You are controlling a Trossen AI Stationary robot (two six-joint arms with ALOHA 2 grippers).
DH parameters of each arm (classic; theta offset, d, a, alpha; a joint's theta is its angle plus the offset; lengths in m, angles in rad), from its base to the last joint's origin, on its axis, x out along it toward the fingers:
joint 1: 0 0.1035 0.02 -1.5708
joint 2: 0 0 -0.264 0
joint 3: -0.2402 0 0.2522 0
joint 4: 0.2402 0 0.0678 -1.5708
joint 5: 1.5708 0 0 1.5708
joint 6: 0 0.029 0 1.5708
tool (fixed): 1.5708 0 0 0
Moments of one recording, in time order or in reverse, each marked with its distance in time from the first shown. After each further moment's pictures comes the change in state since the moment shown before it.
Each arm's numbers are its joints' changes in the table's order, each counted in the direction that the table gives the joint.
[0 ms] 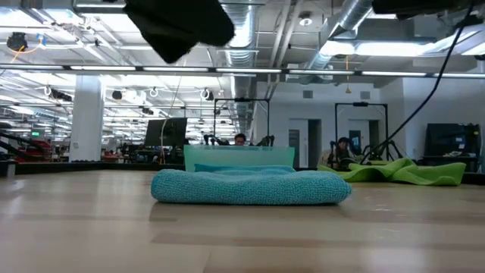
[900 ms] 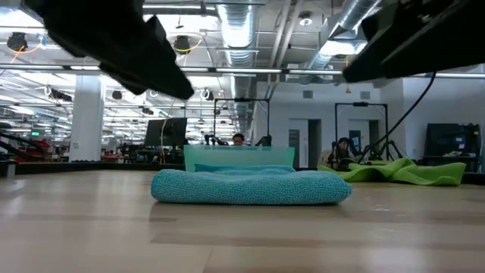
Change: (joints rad) left arm -0.025 -0.056 0.245 -0.214 -0.128 -0.065; right arm -0.063 0.229 0.001 -0.195 -0.148 0.005
